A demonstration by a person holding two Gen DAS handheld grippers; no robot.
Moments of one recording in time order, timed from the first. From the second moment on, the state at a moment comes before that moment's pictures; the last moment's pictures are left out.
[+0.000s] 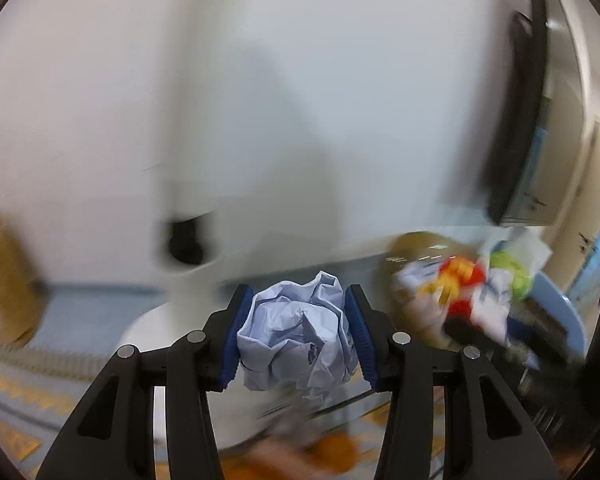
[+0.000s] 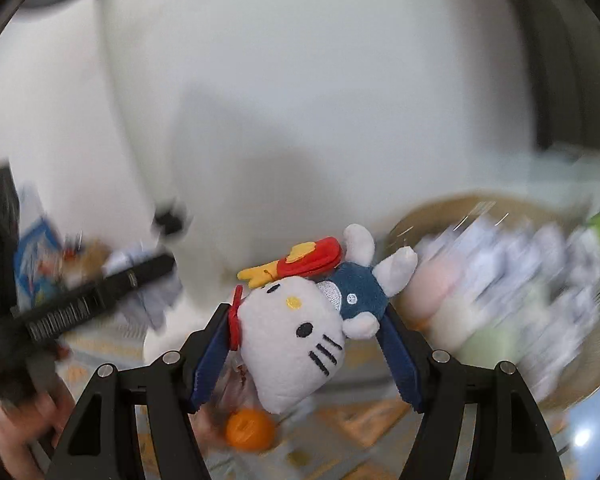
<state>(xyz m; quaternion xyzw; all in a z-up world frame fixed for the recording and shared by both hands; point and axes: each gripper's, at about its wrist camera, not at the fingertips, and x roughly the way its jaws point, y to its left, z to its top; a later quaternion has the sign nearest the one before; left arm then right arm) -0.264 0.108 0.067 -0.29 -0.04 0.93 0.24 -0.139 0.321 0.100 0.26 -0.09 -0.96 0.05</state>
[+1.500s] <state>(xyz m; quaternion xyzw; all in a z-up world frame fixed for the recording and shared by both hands) -0.214 0.028 -0.022 -0.43 0.04 0.89 0.15 -0.092 0.252 0.024 0.40 0.13 -0.90 0.07</state>
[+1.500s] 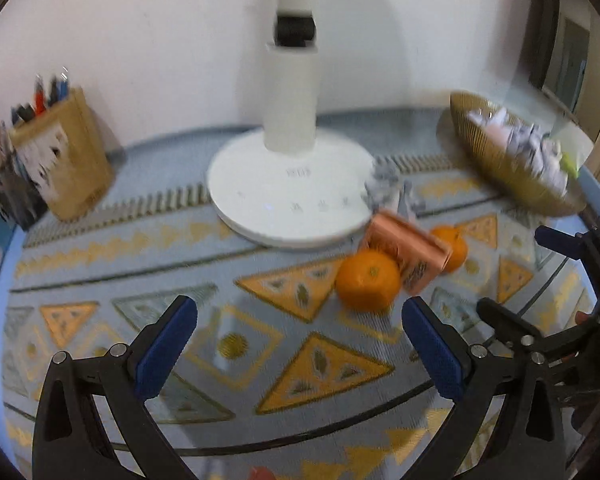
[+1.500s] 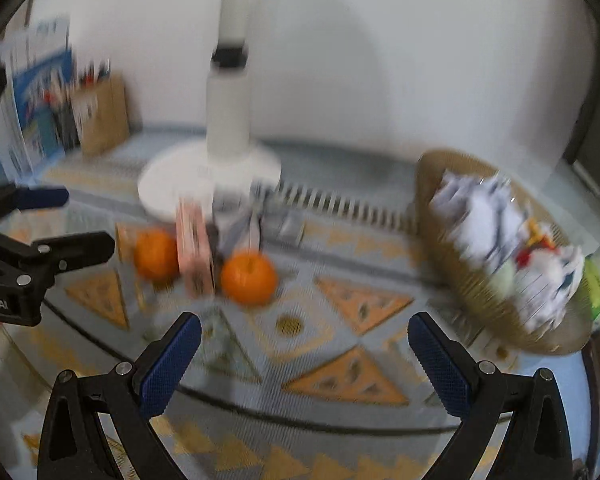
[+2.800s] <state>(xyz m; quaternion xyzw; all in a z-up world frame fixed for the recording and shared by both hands) -0.251 0.027 -0.048 -0.45 0.03 0.89 0.07 -0.165 0.262 -0.010 0.45 0.06 -0.89 0.11</state>
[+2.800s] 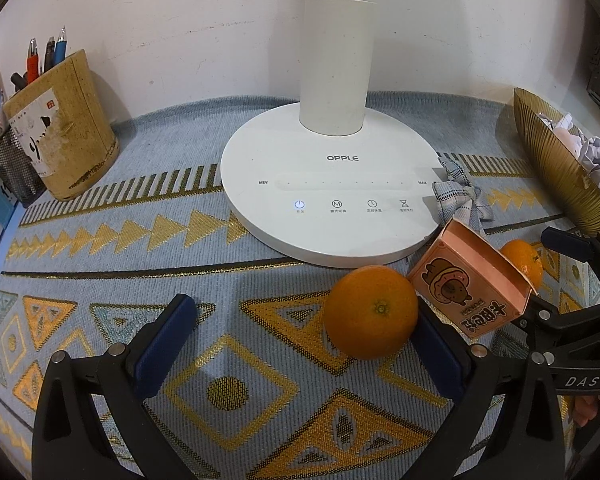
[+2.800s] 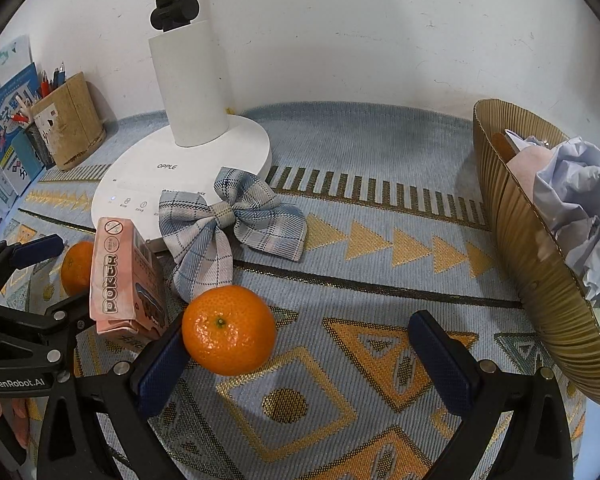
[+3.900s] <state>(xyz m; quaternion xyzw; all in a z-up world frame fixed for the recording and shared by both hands) -0.234 -0.024 -0.037 -0.40 -0.11 0.90 0.11 -0.149 0.248 0.004 0.40 0.06 -0.90 0.17</state>
